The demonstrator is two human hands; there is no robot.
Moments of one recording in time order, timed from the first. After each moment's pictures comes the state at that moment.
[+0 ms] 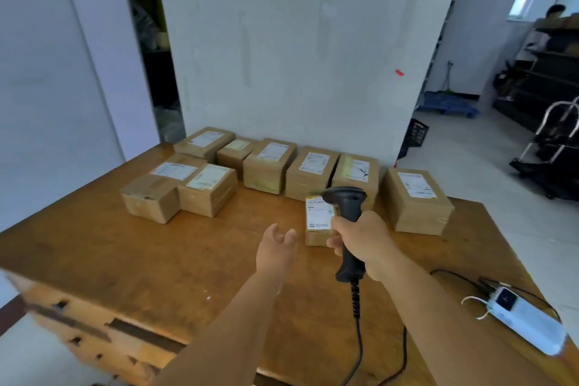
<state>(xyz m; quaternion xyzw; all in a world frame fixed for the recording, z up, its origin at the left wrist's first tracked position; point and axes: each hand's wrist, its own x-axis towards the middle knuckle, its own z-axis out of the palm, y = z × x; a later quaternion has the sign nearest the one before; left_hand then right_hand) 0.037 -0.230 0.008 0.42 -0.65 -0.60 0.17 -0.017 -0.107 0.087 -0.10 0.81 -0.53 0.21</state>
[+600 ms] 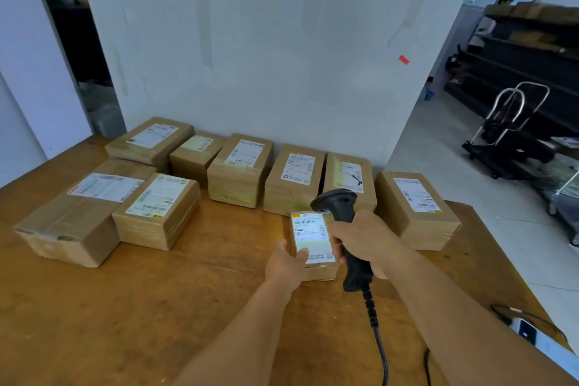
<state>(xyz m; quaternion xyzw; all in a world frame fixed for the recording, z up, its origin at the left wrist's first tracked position) -0.096 -0.292 -0.054 0.39 -0.70 -0.60 0.00 -0.120 -0.183 0.087 -0.05 0.86 -0.43 0.25</state>
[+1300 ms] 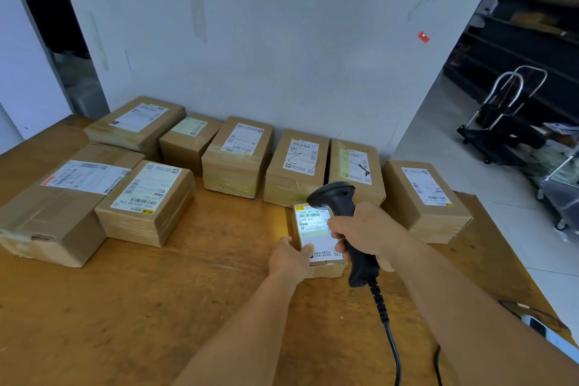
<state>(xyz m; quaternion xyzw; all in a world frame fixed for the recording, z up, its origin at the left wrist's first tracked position) -0.120 -0.306 -0.072 0.38 -0.72 -0.57 -0.06 -0.139 -0.206 0.081 -0.03 0.88 -0.38 0.29</state>
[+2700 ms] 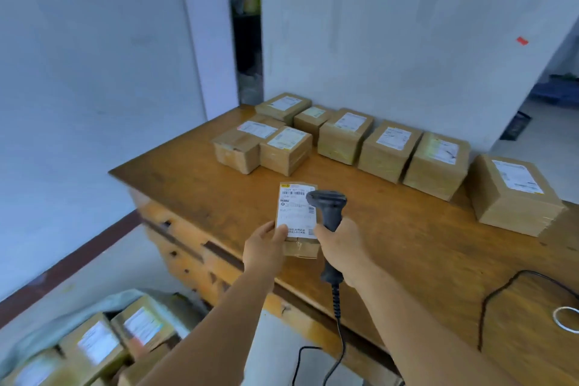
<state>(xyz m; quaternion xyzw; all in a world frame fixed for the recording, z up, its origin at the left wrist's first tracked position) 0.183 -0.283 -0.035 0.52 -0.54 -0.62 0.25 0.092 -0.190 0.017 -0.23 0.81 -0.47 0.27</state>
